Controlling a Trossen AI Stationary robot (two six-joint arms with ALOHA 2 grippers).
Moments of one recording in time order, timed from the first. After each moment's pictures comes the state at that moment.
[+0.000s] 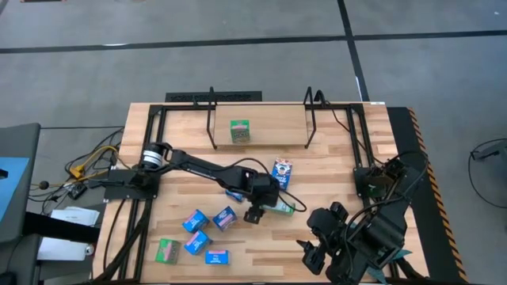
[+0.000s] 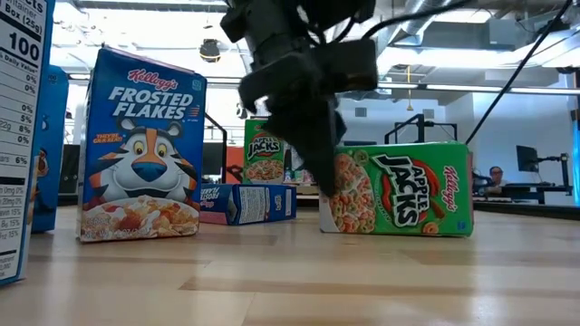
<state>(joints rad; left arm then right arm) -0.15 2.09 1.55 -0.48 0.02 0.13 0.84 1.90 2.25 -1.57 0.61 1.41</state>
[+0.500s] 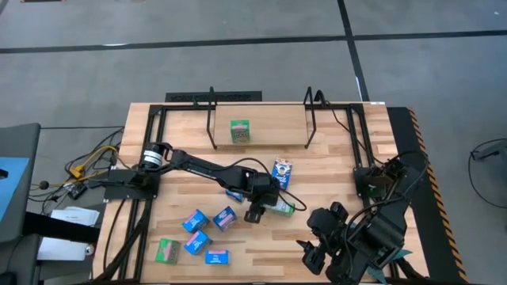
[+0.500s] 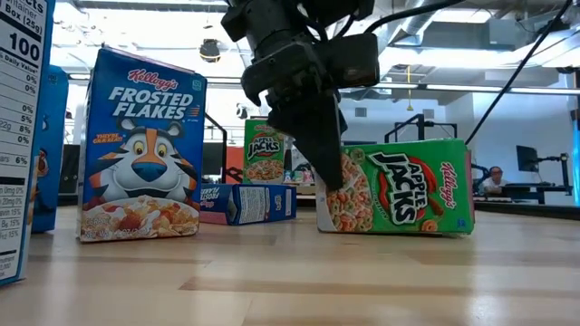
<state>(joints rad) -0.15 2.09 1.55 -0.48 0.04 0.11 0.84 1.90 2.25 -1.57 0.61 1.41</state>
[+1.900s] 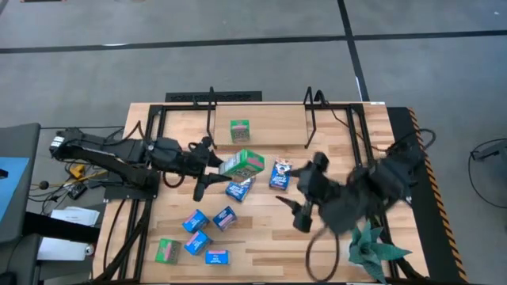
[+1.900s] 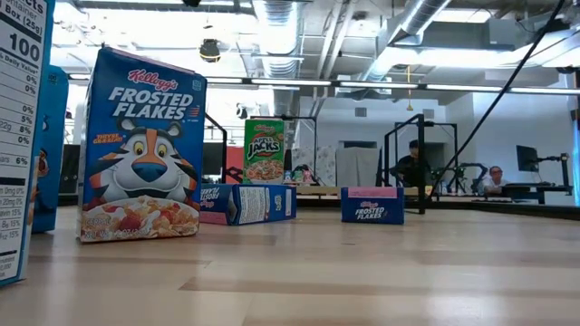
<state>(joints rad) -0.20 1.06 0.98 -0.12 -0.17 -0.18 0.57 1.78 2.34 -1.26 0.73 0.52</state>
